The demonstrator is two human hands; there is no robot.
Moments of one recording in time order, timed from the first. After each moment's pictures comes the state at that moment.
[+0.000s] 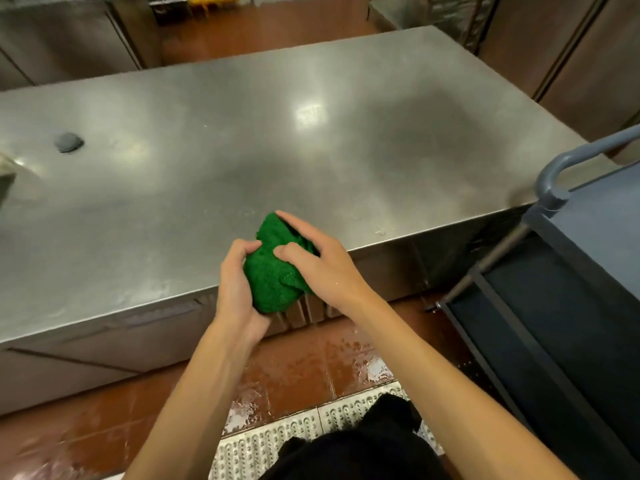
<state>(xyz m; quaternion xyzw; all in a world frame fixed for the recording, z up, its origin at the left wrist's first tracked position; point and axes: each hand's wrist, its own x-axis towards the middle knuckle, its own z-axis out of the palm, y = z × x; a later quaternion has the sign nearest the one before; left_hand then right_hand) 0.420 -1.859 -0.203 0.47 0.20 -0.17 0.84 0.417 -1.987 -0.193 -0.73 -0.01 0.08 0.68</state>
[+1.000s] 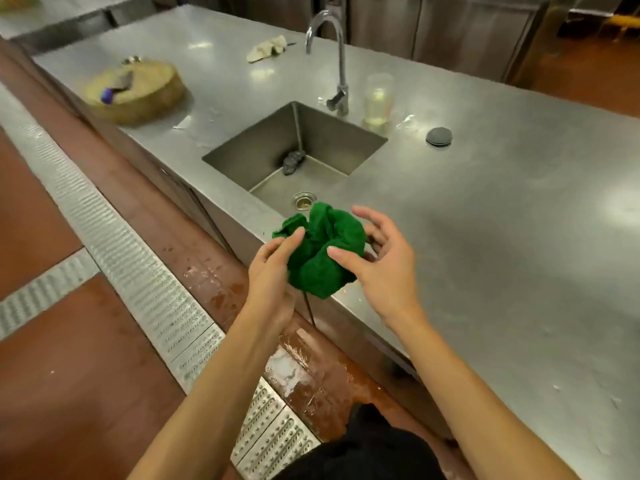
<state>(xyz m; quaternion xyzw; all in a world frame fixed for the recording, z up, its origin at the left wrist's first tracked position) 0.453 -1.395 -0.209 0.37 0.42 0.28 0.78 0.553 -1.511 -0.194 -0.64 -0.27 0.22 0.68</state>
